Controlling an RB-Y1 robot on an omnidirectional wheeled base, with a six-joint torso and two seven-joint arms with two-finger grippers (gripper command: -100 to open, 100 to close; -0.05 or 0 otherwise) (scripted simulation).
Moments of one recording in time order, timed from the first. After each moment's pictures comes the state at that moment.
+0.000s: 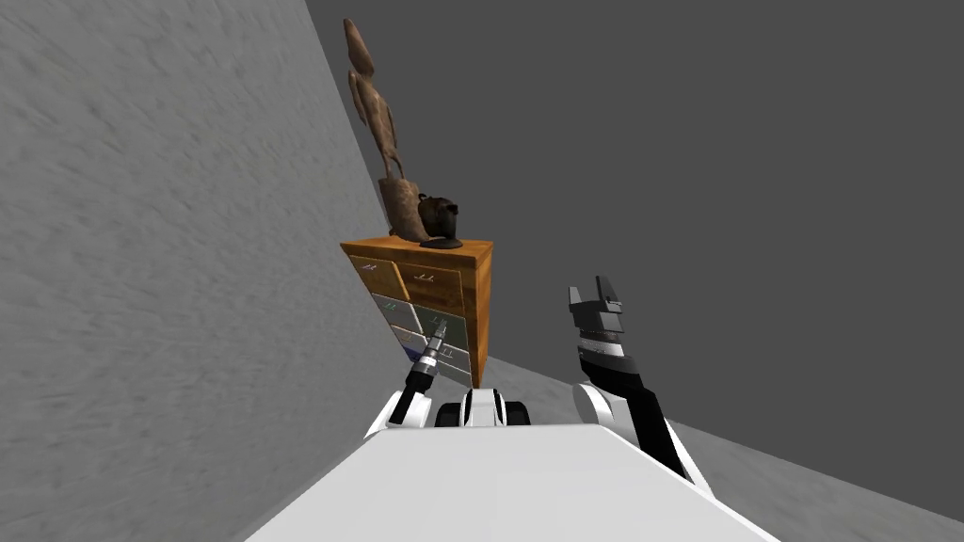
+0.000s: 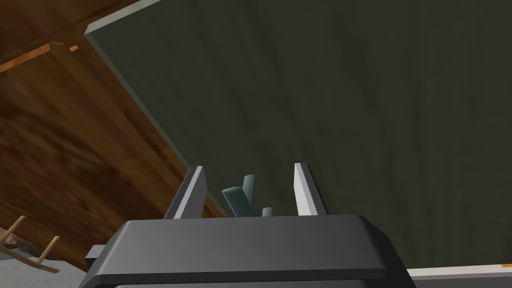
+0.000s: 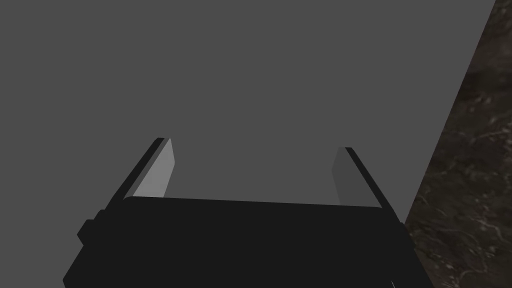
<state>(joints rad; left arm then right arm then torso) 0.26 0.13 -0.17 -1.52 -0.07 -0.48 -0.13 0.50 -0.02 -0.04 -2.36 -0.07 -0.40 0.02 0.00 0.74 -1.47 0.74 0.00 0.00</state>
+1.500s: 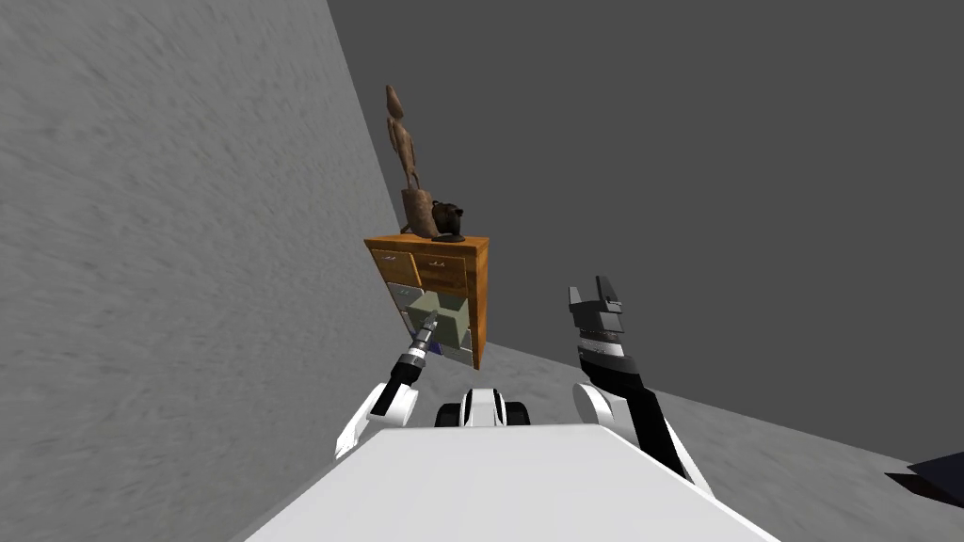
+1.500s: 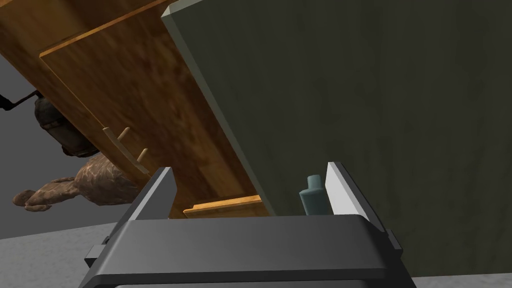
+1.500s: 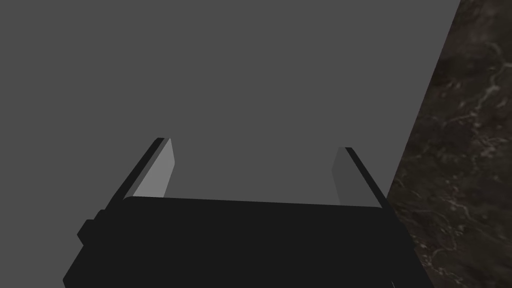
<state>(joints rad) 0.29 0.23 -0.13 -1.73 -0.03 -0.30 -0.06 0.50 -0.02 -0.04 -2.36 -0.07 -0.40 0.02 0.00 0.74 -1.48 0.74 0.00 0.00</state>
